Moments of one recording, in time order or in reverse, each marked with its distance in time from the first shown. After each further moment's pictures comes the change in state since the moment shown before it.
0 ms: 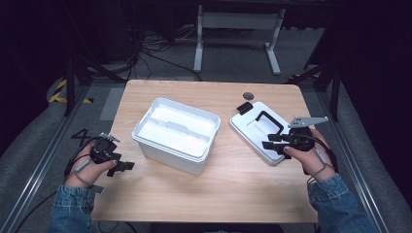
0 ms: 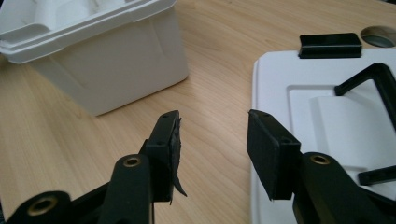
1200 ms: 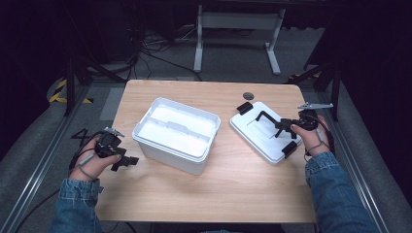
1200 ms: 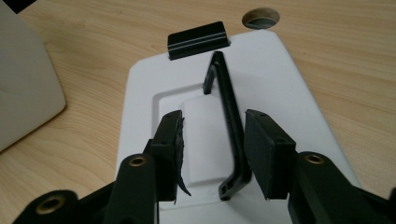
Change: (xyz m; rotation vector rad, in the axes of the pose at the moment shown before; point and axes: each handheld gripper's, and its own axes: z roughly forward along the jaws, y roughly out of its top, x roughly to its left) left arm -0.001 0.019 0.003 -0.011 -0.030 0.037; right arm -0.108 -0.010 0.025 -0.035 -0.162 0.206
